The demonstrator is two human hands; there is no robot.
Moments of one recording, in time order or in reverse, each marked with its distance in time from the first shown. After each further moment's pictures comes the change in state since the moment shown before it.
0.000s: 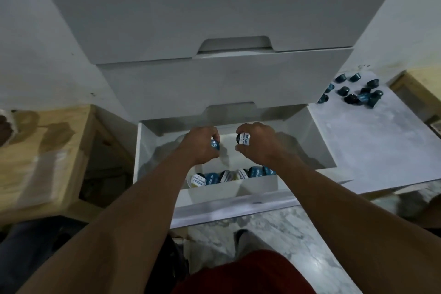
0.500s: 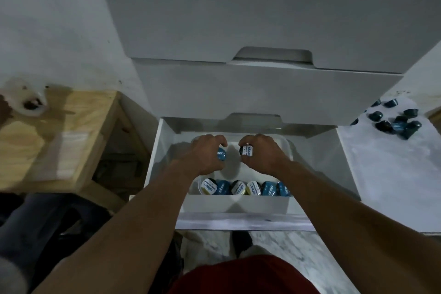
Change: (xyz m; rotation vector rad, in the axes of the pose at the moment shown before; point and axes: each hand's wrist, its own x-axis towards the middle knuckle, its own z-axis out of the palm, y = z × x) left_hand -0.007 -0.023 0.001 0.114 0.014 -0.056; right_hand 0.034 -0.012 0.023 -0.005 -0.164 -0.107
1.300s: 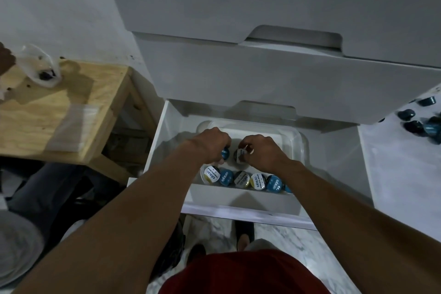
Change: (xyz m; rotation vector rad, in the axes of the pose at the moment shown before) left_hand 0.014 -0.004 0.010 0.158 -0.219 -0.032; right_hand 0.016 0.013 0.028 0.064 -0.177 -0.032
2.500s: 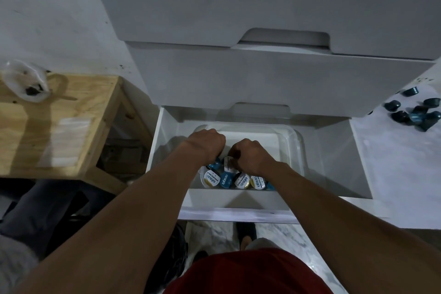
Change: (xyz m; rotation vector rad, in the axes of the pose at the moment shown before) left_hand -0.008 0.000 -0.013 0.225 0.018 0.062; right_hand -0.005 -0.026 0.012 0.047 -0.074 0.056
